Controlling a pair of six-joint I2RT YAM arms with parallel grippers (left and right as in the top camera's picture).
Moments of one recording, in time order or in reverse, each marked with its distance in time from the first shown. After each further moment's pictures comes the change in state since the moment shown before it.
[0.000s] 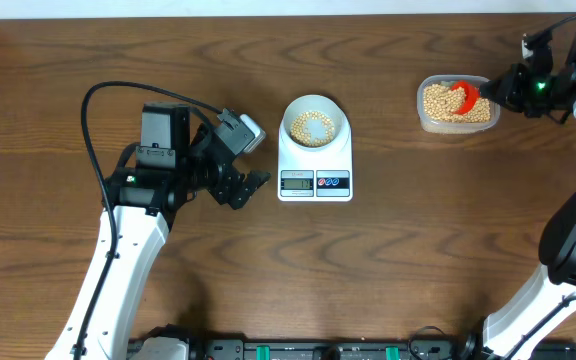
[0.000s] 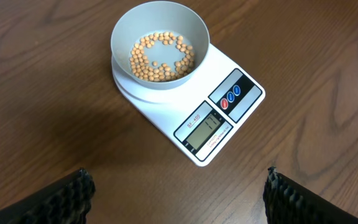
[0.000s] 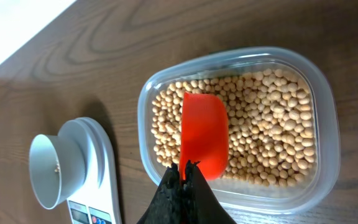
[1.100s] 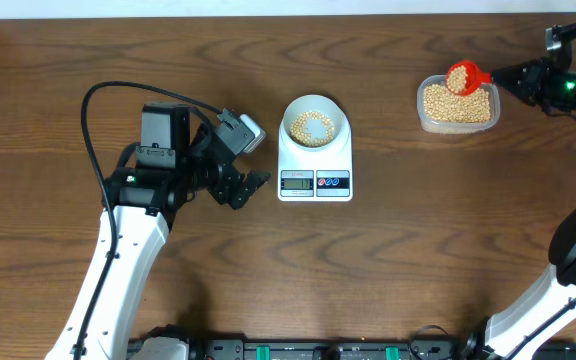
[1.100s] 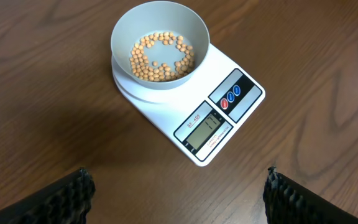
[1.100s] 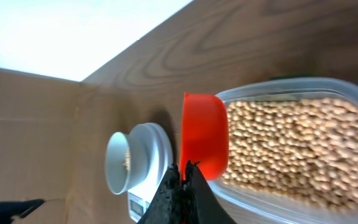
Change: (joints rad) left arm 0.000 0.000 0.000 0.000 0.000 0.000; right arm -0.087 0.000 0.000 0.058 -0.339 0.000
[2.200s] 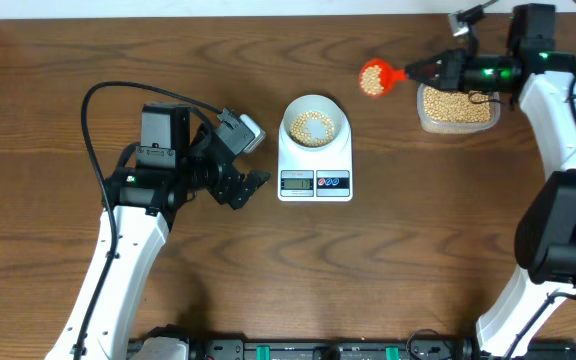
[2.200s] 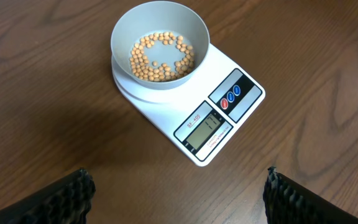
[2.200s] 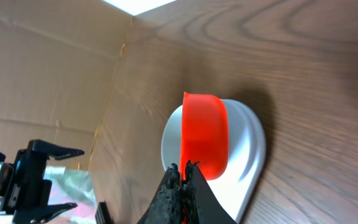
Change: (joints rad) left arm 0.000 0.000 0.000 0.000 0.000 0.000; right arm 0.320 0.000 0.000 0.086 -0.103 0.000
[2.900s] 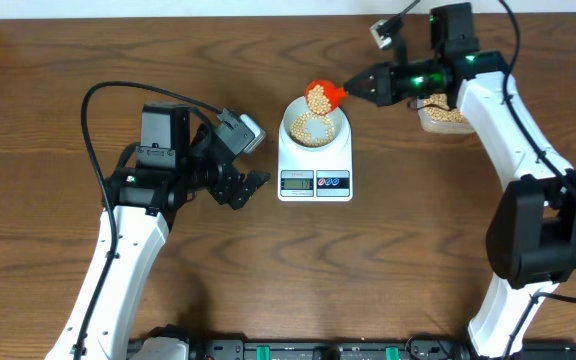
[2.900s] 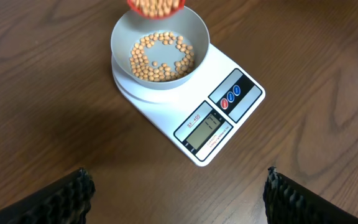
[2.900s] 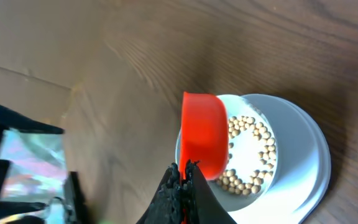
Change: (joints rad) left arm 0.000 0.000 0.000 0.000 0.000 0.000; right arm 0.247 0.000 0.000 0.033 0.163 -0.082
